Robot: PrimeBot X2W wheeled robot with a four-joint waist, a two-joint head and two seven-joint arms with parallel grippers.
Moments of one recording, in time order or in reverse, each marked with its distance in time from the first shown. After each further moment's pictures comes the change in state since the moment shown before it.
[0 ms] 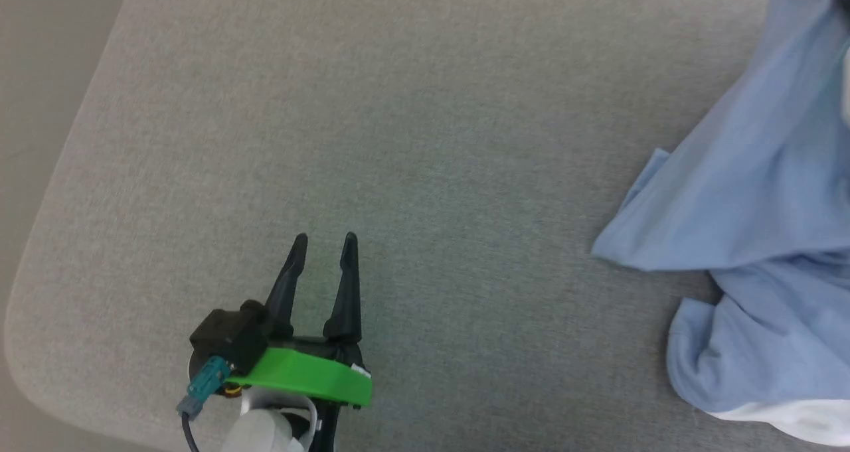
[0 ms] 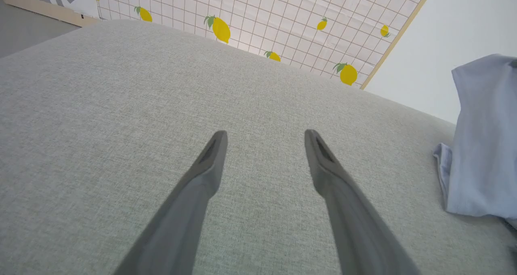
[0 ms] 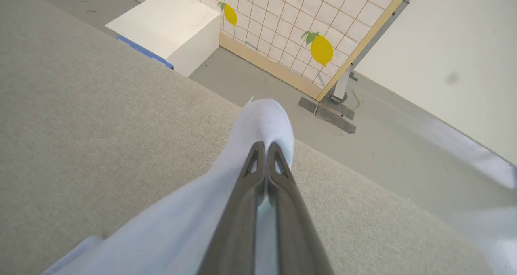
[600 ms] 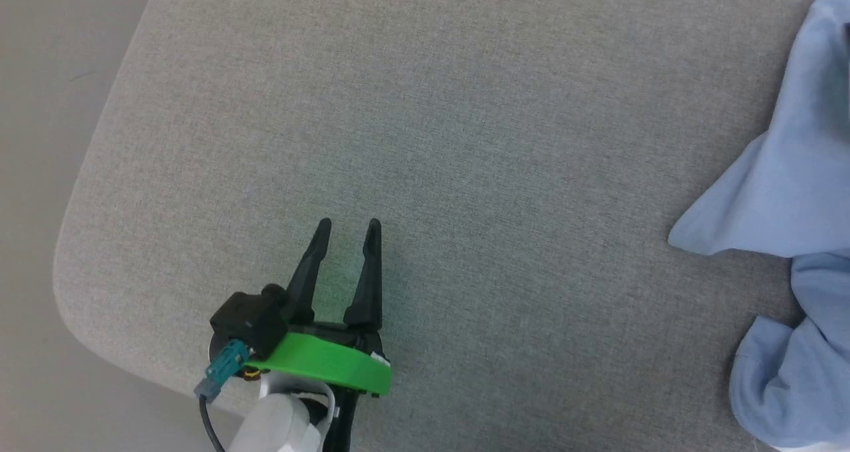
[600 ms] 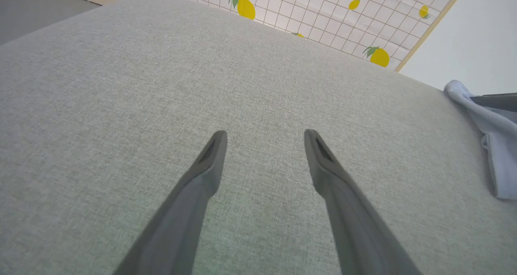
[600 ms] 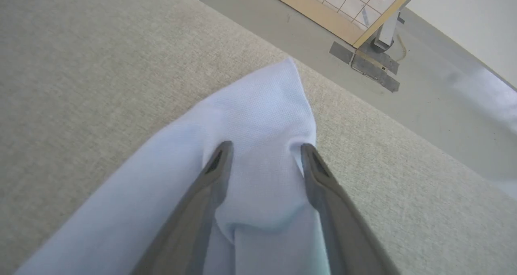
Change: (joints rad) left arm -0.051 0.000 -0.062 0.013 -0.030 0.012 0.000; right arm -0.089 0.058 -0.033 0.326 -0.174 0.000 -0.076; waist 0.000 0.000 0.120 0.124
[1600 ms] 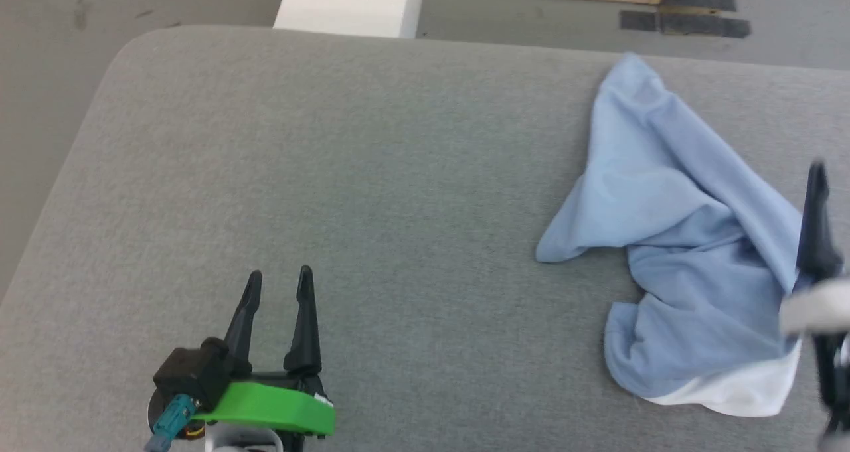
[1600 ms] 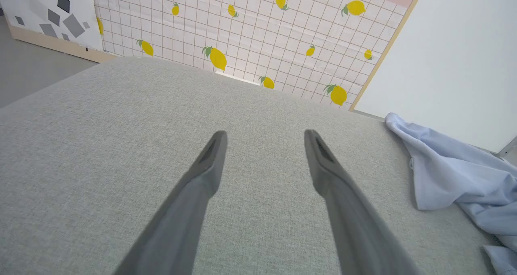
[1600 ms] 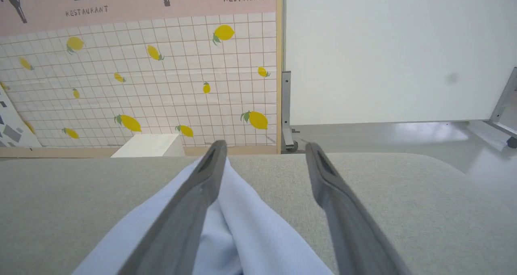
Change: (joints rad) left arm 0.150 0.000 0.167 -0.034 0.080 -0.015 0.000; right arm 0.761 0.454 -0.506 -0.676 -0.076 0.000 -0.533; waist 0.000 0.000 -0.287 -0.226
